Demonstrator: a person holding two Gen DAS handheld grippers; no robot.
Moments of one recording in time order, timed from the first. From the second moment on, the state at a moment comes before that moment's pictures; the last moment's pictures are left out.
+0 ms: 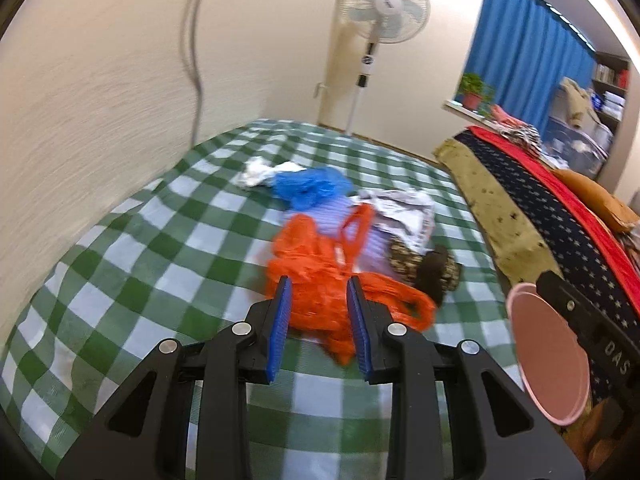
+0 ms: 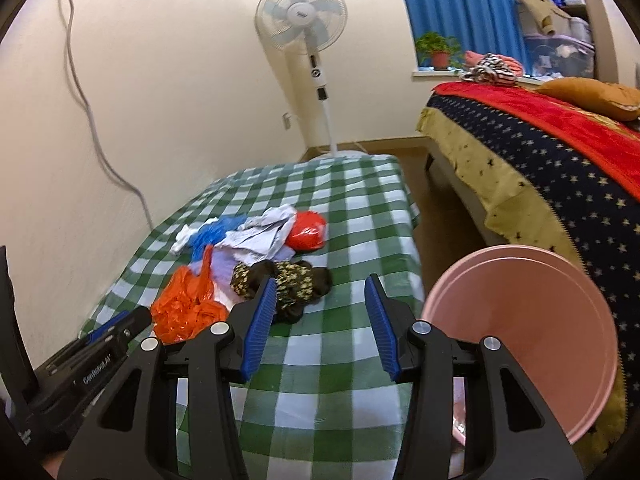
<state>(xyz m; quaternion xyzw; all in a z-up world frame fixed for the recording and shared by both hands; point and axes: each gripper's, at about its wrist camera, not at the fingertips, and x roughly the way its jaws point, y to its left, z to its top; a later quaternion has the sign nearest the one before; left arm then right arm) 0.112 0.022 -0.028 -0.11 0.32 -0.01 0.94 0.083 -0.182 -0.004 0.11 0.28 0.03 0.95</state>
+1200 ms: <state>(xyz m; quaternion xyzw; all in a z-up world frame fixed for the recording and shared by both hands) 0.148 0.046 -0.053 -0.17 0.35 0.00 0.92 0.151 -0.132 -0.038 0.06 0.33 0.07 0.94</state>
